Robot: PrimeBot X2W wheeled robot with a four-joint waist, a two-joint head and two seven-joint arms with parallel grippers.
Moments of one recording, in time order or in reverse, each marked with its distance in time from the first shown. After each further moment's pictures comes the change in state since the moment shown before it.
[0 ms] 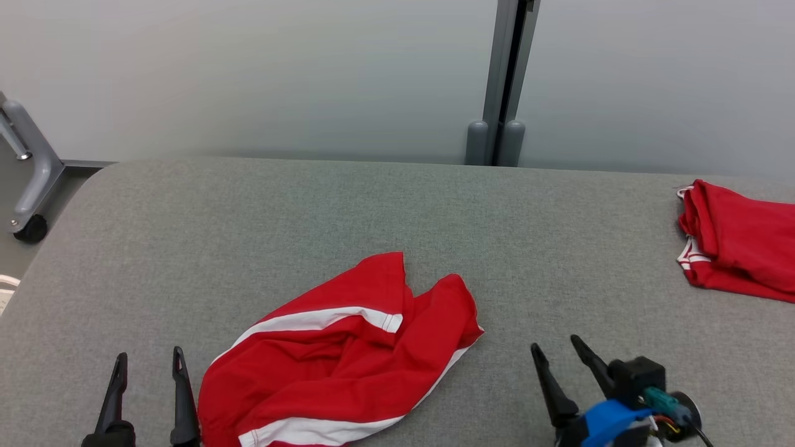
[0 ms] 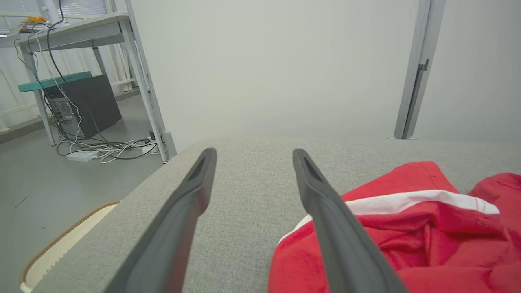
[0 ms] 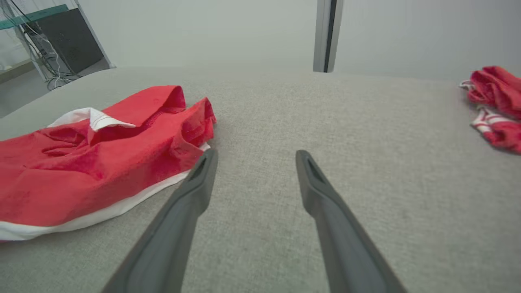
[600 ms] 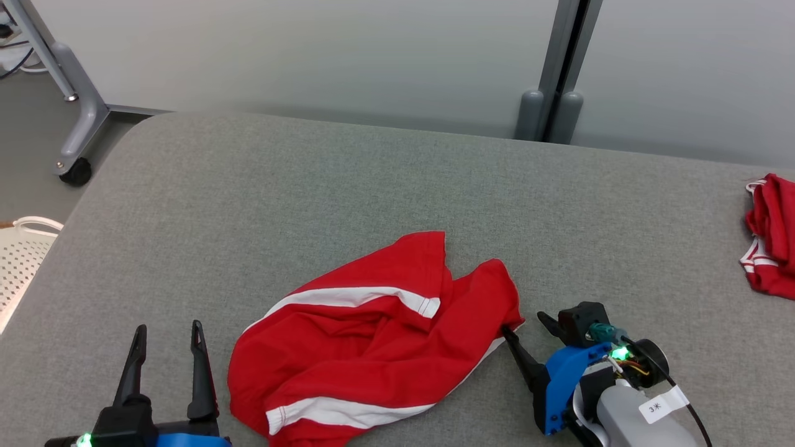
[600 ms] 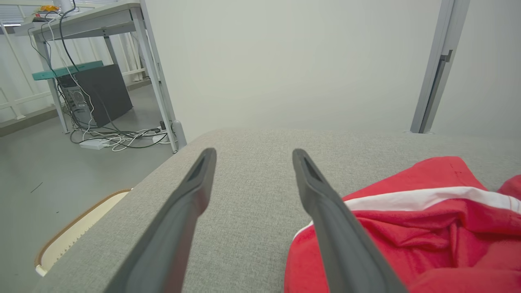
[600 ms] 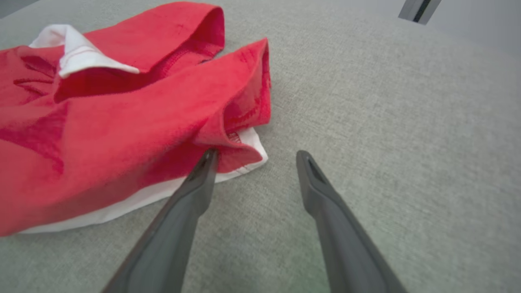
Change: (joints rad) left arm -0.076 -0.047 0.007 0.030 0.037 -0.049 0.000; right arm -0.363 -0.029 0.277 0.444 0.100 0.000 0.060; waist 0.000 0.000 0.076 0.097
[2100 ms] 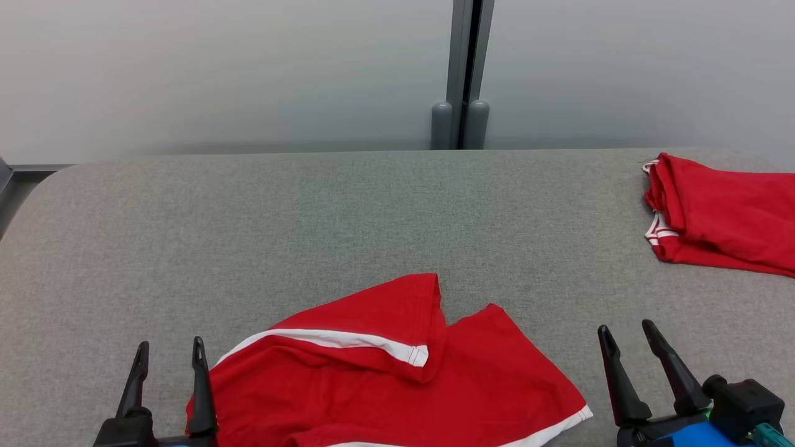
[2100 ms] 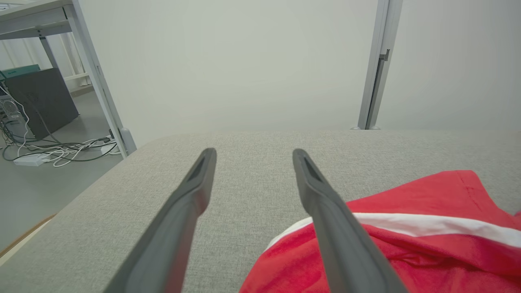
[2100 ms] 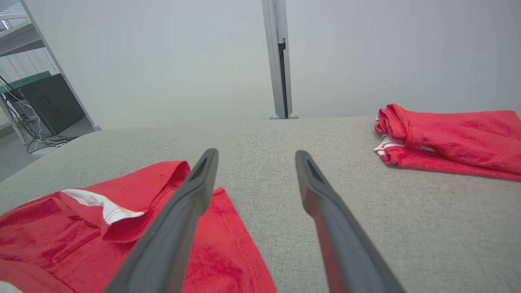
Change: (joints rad) left arm 0.022 -0.026 0.032 0.025 0.026 -0.032 0.000; right arm 0.595 -0.034 -0.380 -0.934 0.004 0.000 0.010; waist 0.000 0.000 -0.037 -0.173
